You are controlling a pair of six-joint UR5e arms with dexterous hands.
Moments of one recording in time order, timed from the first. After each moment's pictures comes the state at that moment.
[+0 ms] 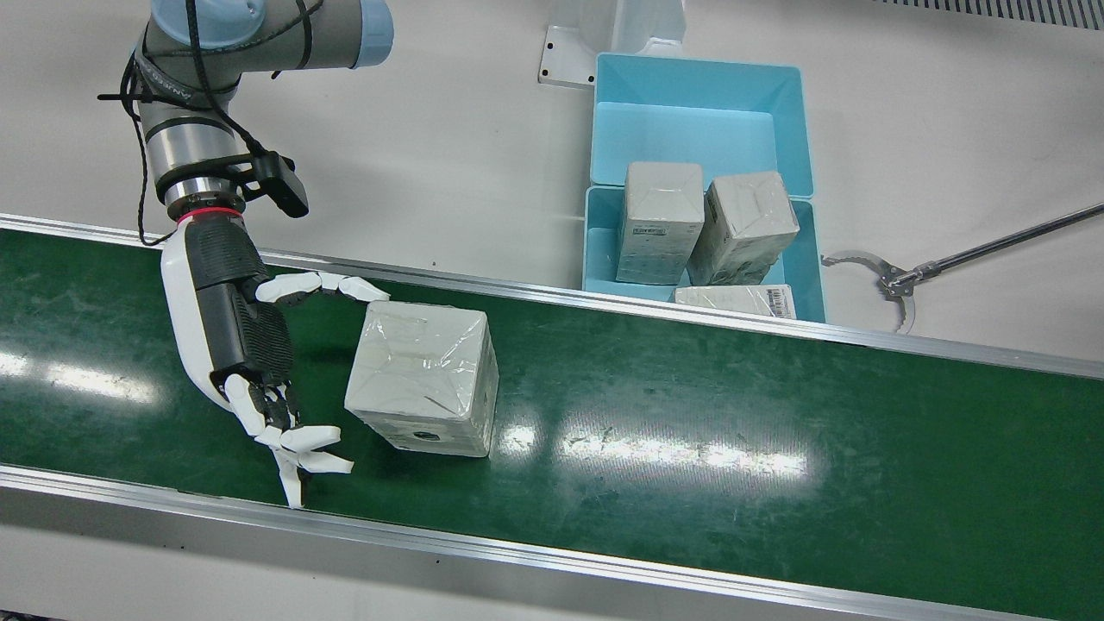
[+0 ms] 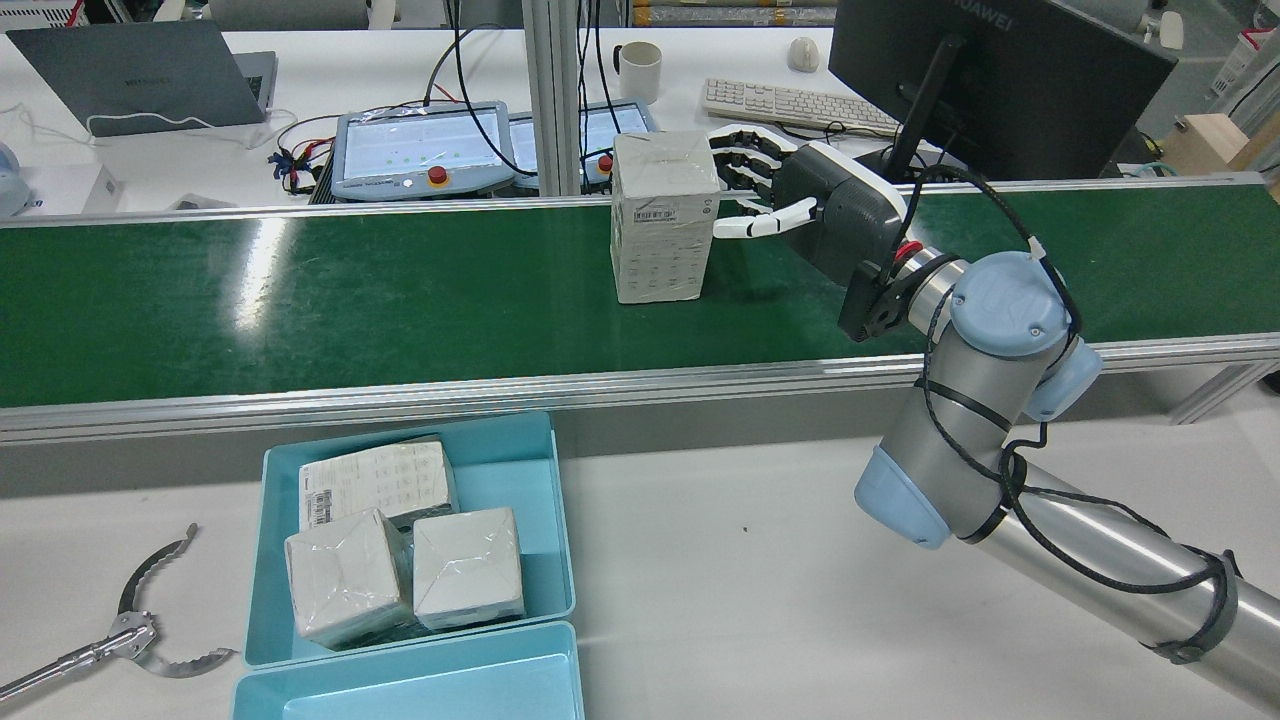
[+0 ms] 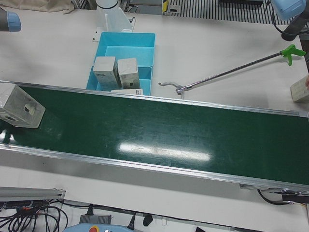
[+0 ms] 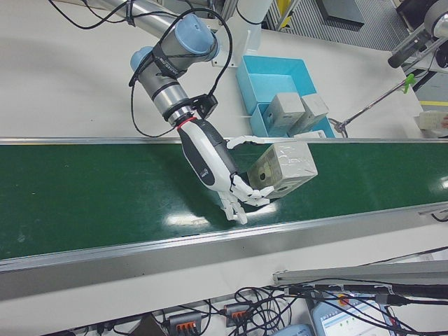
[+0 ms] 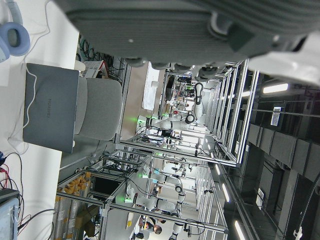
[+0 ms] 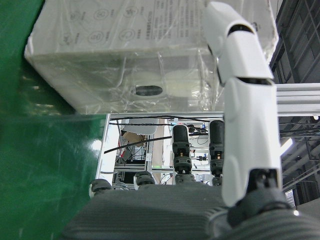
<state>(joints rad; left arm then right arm) -1.81 -1.79 -1.75 0.44 1.92 -0.15 0.87 -1.01 1.70 -3.55 -1.31 -0.12</state>
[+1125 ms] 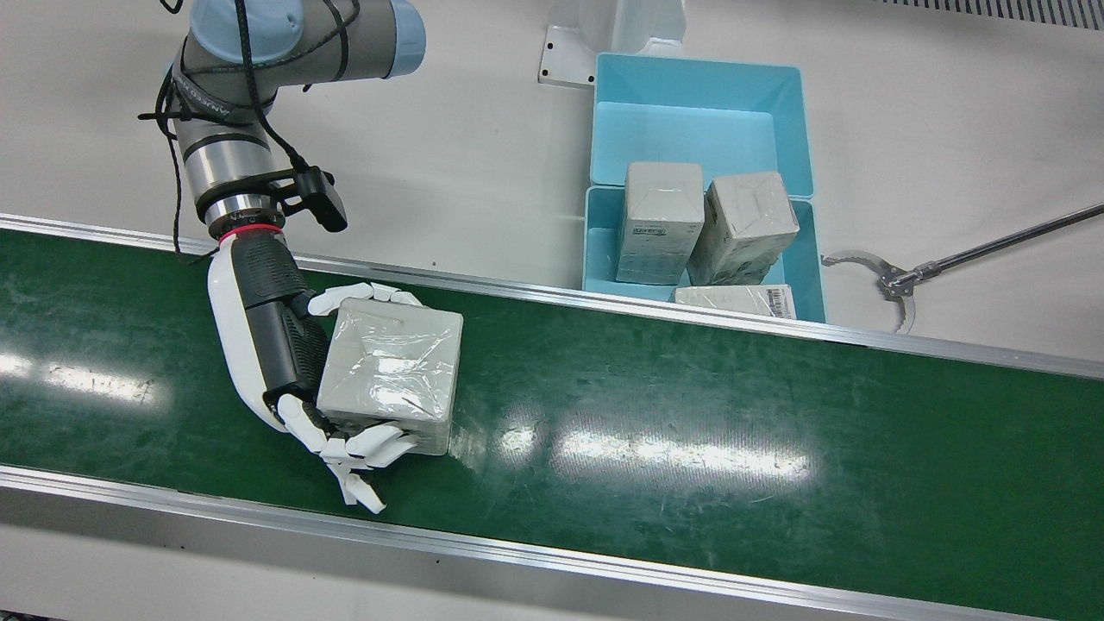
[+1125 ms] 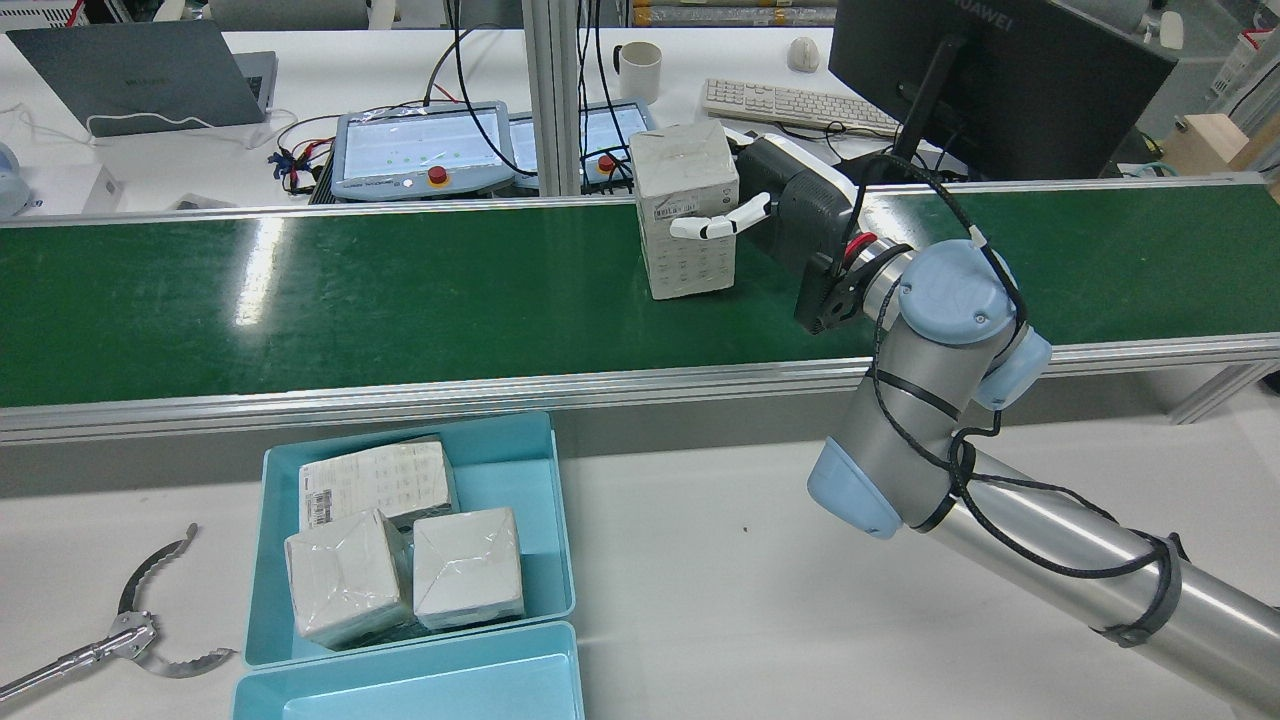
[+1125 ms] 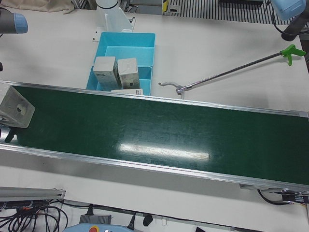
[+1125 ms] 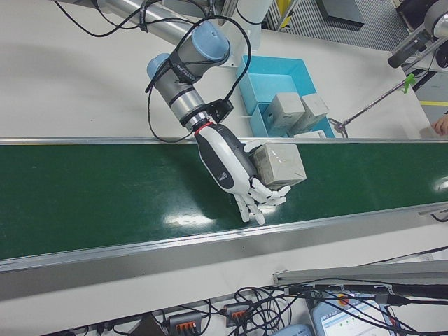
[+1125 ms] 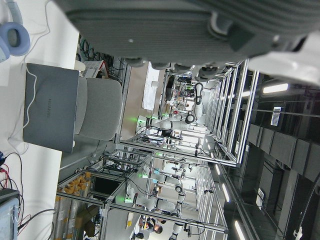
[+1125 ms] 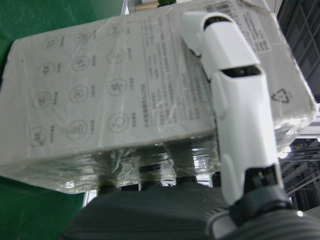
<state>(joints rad) -1.81 -1.79 -1.75 0.44 1.92 -0.15 0.85 -0.93 1.65 -3.55 -1.31 -0.13</state>
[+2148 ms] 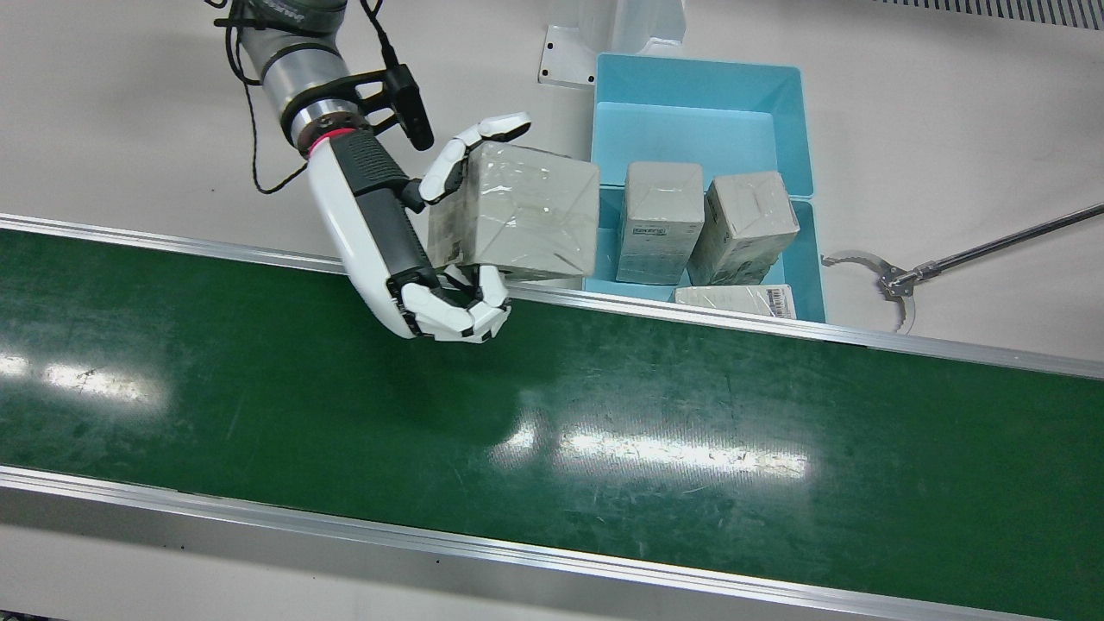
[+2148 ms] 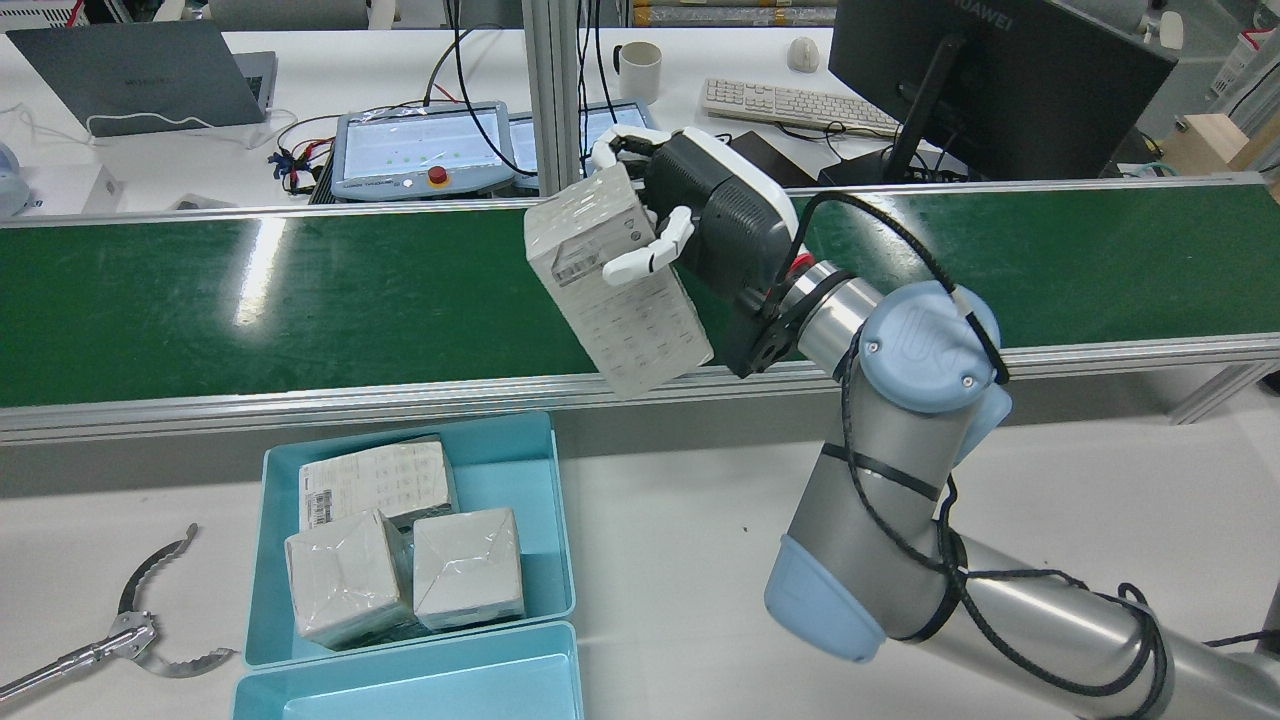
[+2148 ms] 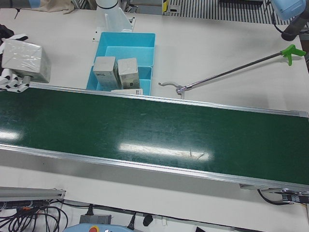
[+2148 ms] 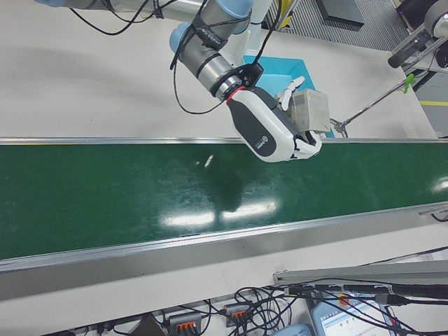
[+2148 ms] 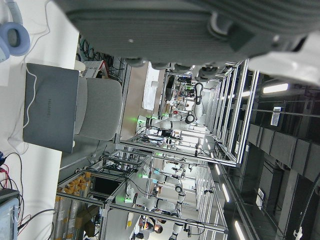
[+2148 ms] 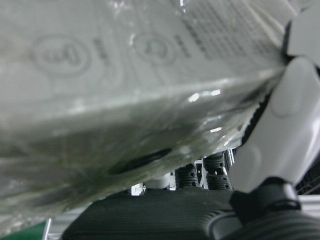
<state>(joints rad) -1.81 -1.79 -1.75 0.44 1.92 -0.15 0.71 -0.87 1.85 -3.65 -1.21 -0.25</state>
